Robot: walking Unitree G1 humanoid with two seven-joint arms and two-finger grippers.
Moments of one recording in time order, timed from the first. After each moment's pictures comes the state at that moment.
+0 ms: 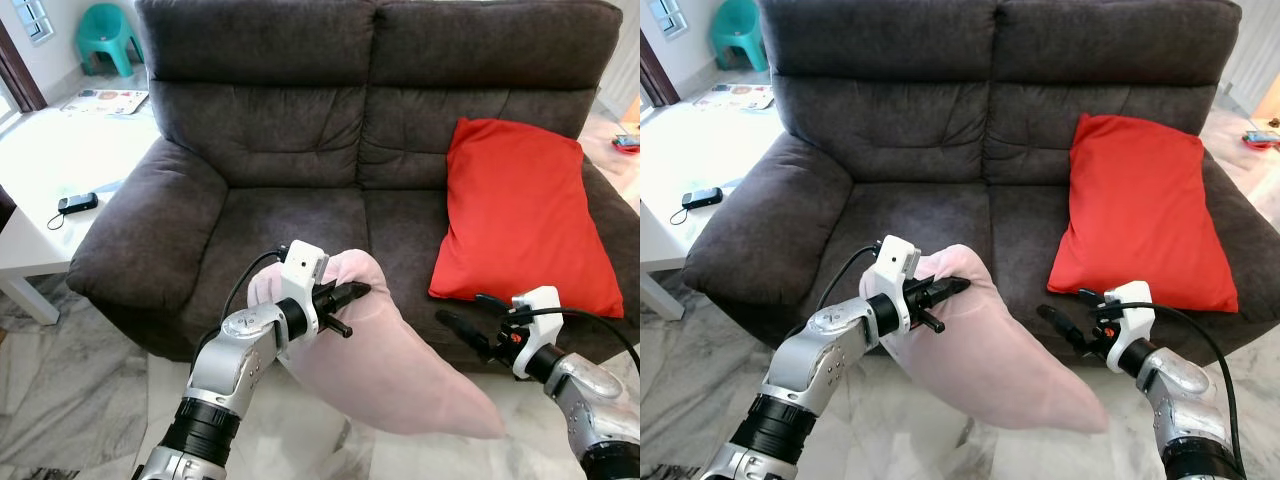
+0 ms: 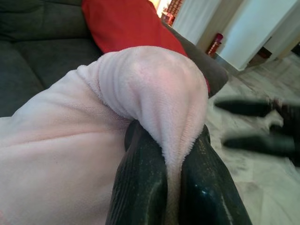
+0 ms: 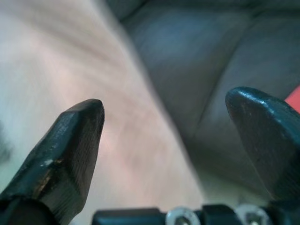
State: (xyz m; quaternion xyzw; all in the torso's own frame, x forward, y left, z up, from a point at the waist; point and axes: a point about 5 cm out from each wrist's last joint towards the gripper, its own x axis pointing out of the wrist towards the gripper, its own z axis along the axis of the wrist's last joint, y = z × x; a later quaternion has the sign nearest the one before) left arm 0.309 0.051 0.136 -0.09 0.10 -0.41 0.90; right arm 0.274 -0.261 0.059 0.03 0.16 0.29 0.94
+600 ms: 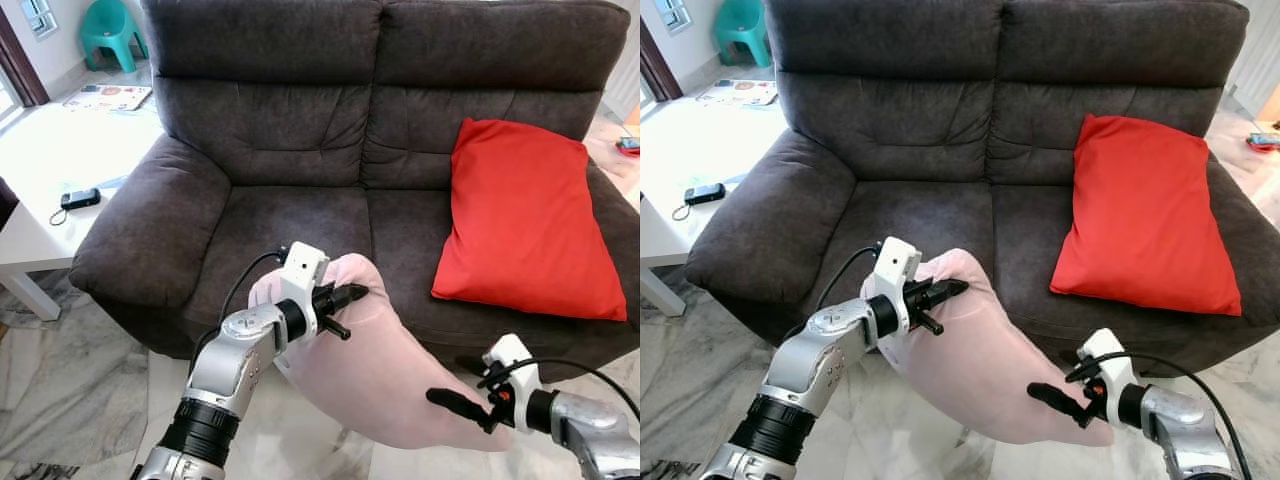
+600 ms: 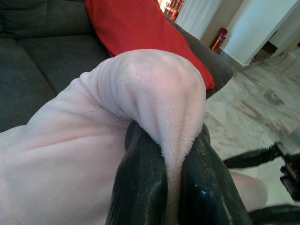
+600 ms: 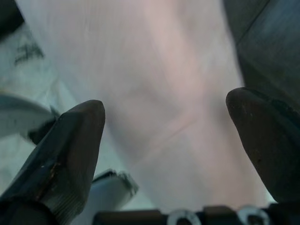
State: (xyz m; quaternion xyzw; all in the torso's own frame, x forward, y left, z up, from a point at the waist) left arm 0.309 0.052 0.134 -0.08 0.10 -0.41 0.90; right arm 0.238 -0.260 0.019 -0.05 0.32 0.35 0.88
